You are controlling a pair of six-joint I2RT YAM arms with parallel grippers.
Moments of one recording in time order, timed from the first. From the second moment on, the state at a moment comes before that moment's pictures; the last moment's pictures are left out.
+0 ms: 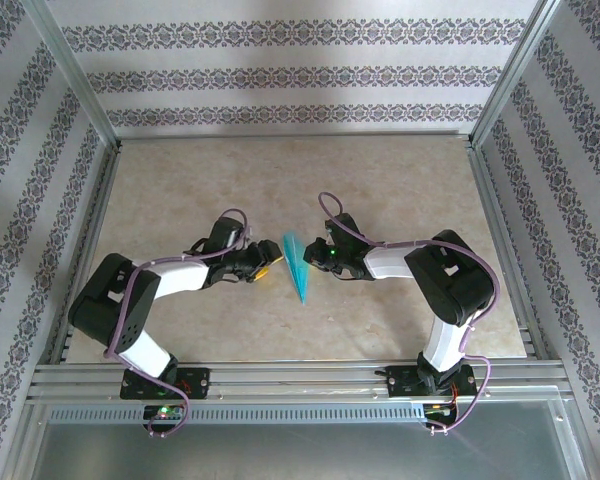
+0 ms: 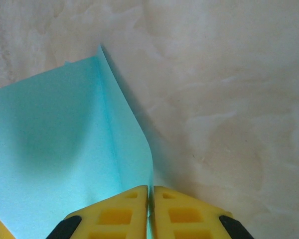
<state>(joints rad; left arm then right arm) -0.44 1.60 0.67 0.15 0.48 -1.06 0.57 1.80 0.78 0.20 -0.32 0.94</state>
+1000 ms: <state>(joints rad) -0.46 1.76 0.89 -0.11 0.45 -0.96 0.57 1.78 0.78 0.18 -0.33 0.94</state>
